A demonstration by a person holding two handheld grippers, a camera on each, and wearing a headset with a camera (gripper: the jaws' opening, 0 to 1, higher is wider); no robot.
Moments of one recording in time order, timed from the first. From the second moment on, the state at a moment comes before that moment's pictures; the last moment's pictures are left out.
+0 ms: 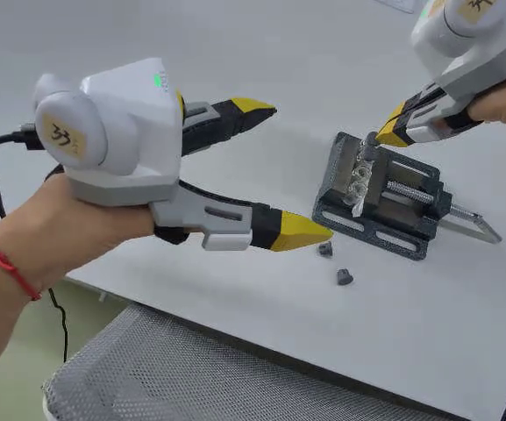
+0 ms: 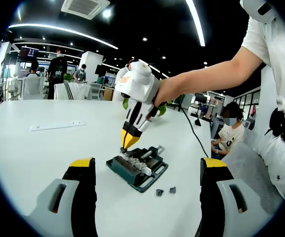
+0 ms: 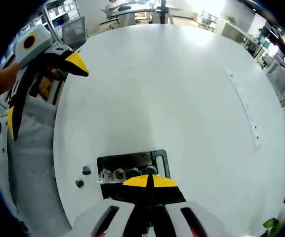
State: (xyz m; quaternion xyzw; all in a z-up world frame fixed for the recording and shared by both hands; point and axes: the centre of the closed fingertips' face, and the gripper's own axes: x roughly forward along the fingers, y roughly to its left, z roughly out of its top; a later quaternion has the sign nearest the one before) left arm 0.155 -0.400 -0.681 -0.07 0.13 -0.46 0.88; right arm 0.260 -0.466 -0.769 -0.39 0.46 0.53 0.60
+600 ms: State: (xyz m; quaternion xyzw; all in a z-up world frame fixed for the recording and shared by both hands) left arm 0.157 -0.404 -0.681 -0.07 0.13 -0.46 0.87; right arm 0.263 -0.468 -0.771 -0.40 0.47 0.53 0.59
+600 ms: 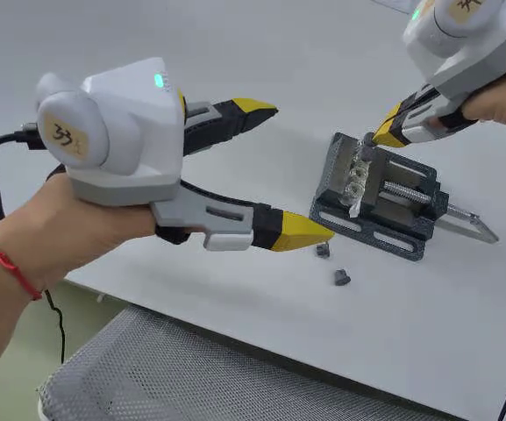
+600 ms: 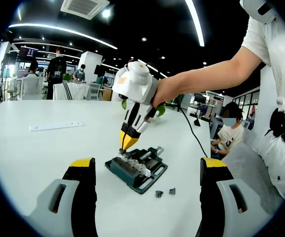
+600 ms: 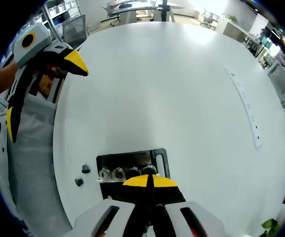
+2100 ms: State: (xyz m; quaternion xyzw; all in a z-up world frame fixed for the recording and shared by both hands) left arm 0.148 -0.401 -0.665 -0.03 0.13 -0.47 0.87; right arm 0.258 -0.475 -0.735 -0.36 0.41 0.52 0.66
